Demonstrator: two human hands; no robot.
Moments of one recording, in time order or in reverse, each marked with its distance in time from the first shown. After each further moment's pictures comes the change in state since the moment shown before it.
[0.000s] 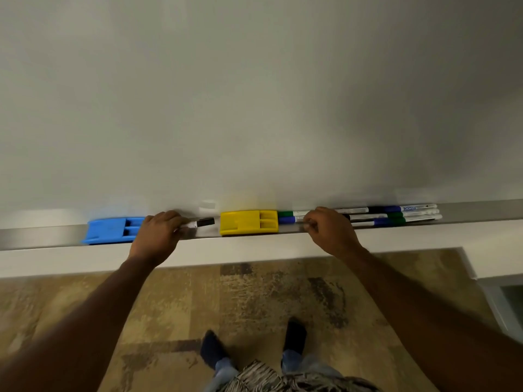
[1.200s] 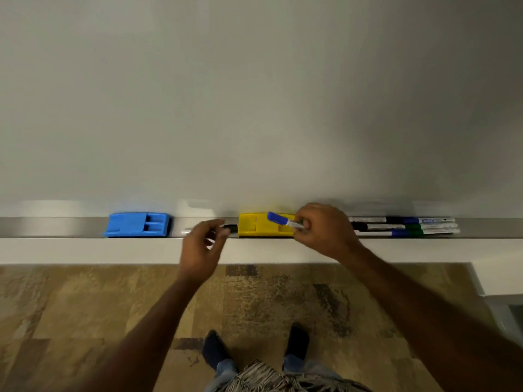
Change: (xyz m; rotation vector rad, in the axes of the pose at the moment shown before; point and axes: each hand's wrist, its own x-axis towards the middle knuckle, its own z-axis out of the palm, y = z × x) left_hand -0.030 0.073 0.010 -0.819 0.311 -0.288; right_hand 0.012 -0.080 -0.029 0.001 0.048 -0.178
